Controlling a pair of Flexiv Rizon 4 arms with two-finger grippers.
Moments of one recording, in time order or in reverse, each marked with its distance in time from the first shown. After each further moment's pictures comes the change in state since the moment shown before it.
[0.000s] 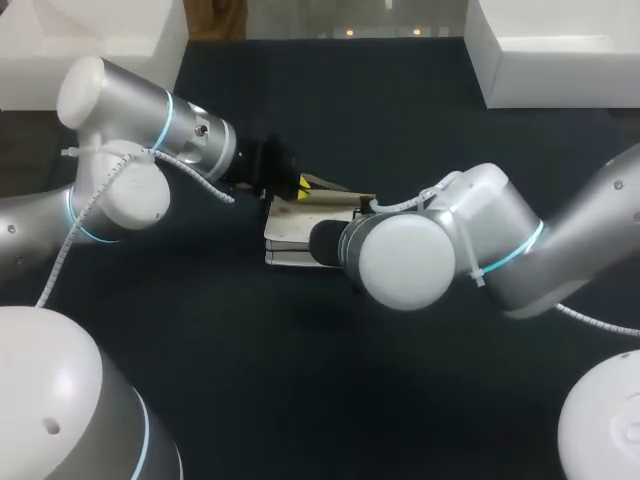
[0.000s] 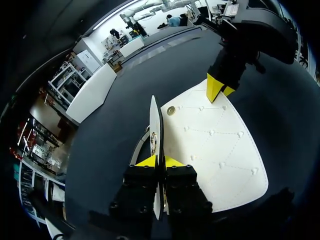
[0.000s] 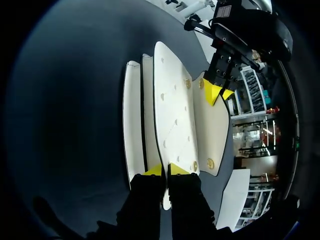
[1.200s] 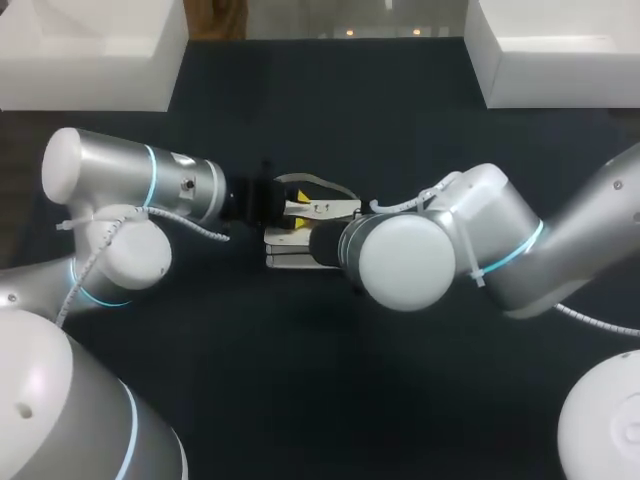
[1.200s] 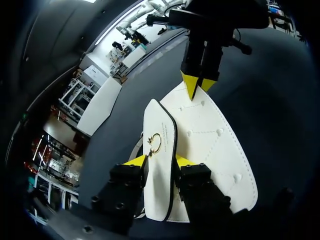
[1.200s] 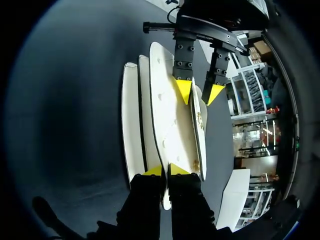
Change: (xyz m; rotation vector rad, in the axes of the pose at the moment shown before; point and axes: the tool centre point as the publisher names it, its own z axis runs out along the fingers) left arm 0.032 -0.001 0.002 0.054 -0.142 0.118; right arm 0.000 0.000 0.000 0.000 0.000 0.000
